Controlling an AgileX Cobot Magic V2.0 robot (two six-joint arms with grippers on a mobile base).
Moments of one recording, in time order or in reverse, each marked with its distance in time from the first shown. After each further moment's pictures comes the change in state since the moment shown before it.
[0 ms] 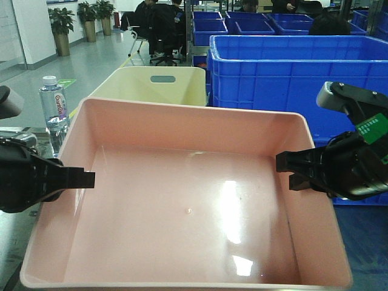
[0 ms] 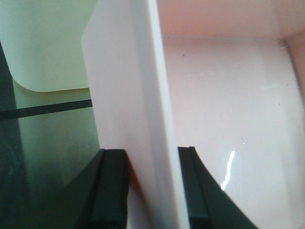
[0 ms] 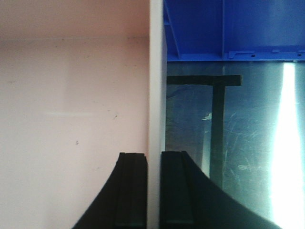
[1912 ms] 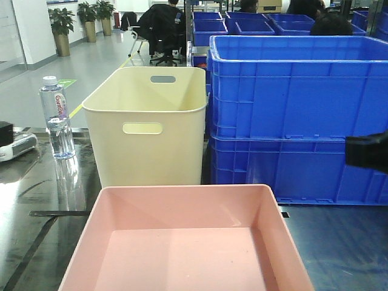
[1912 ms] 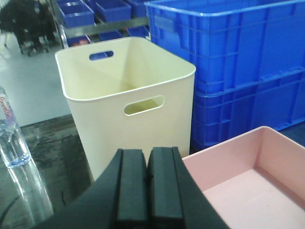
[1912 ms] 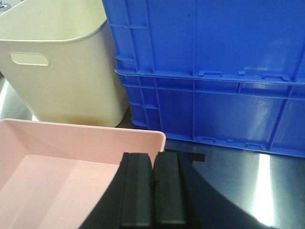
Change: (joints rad) left arm -0.001 -0.340 0.161 0.146 -0.272 0.198; right arm -0.015 -0.334 0.193 -0.101 -0.238 -0.121
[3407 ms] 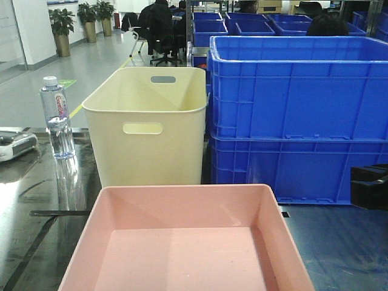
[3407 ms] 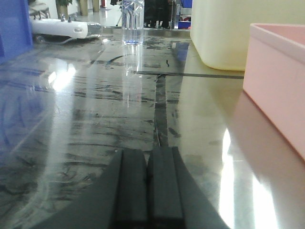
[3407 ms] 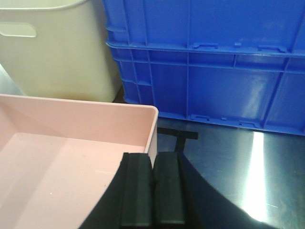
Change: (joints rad) left arm 0.330 -0.860 1.066 0.283 -0.225 -0.427; right arm 0.000 -0.053 0.104 -0.011 -0.008 -0.004
